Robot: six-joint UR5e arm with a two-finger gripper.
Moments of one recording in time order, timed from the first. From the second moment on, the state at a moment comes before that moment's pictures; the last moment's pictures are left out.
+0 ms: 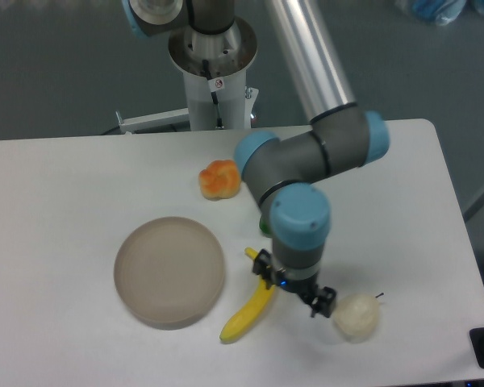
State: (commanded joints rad) arm 2.27 -2.15 -1.32 -1.08 1.58 1.11
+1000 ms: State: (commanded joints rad) arm 2.49 -2.08 -1.36 -1.27 1.58 1.48
